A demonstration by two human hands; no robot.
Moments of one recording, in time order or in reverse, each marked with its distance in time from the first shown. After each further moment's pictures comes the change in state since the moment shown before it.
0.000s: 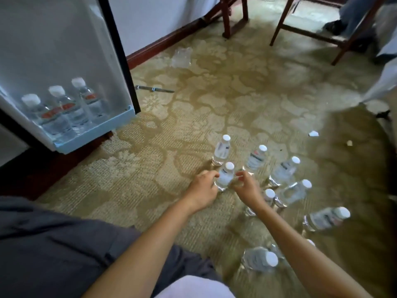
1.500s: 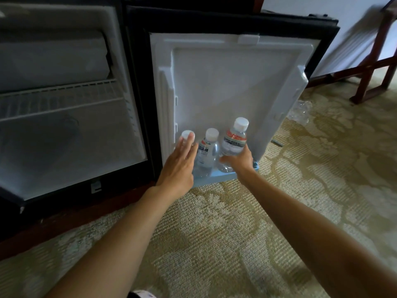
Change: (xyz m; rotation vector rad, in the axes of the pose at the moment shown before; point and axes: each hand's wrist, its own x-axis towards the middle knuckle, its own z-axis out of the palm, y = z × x) left_hand 0.007 -0.280 -0.287 0.268 0.594 -0.270; right_hand 0.158 -0.382 0.276 0.283 -0.288 -0.221
